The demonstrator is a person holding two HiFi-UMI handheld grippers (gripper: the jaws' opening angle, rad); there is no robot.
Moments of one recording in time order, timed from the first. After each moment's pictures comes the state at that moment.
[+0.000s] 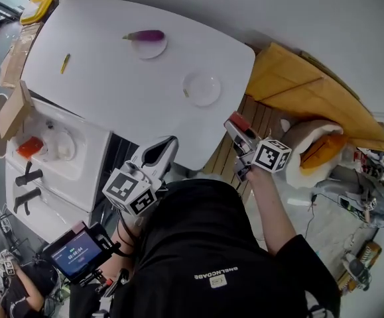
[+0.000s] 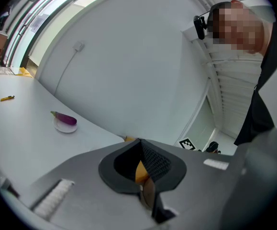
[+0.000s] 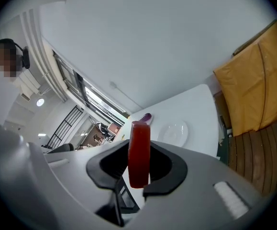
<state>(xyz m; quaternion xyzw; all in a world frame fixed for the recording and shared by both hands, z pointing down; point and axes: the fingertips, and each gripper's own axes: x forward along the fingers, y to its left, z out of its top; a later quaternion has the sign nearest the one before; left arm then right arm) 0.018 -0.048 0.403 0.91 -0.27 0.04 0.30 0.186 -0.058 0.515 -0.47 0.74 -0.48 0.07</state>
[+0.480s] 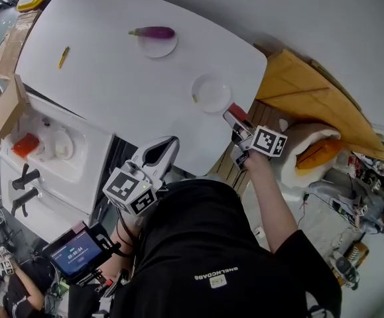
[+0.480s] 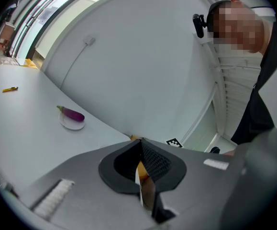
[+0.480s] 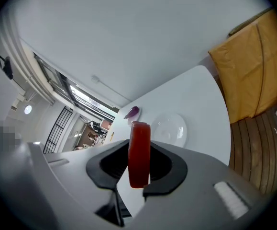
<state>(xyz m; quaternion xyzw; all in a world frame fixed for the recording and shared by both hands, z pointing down) -0.014 -0.094 0.436 0.90 -0.28 0.03 0.34 0.164 -0.128 0.583 -0.47 0.69 -0.56 0.03</state>
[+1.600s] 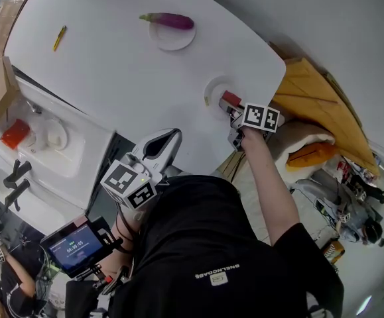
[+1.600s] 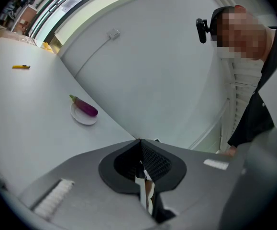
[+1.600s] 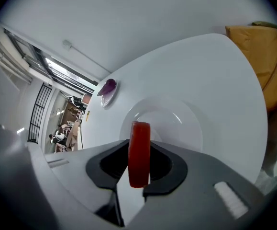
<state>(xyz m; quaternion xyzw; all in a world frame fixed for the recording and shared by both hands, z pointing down) -0.033 -0.153 0.478 0.86 -0.31 0.00 0.42 0.138 -0.191 0.690 -0.44 0.63 -0.62 -0.15</state>
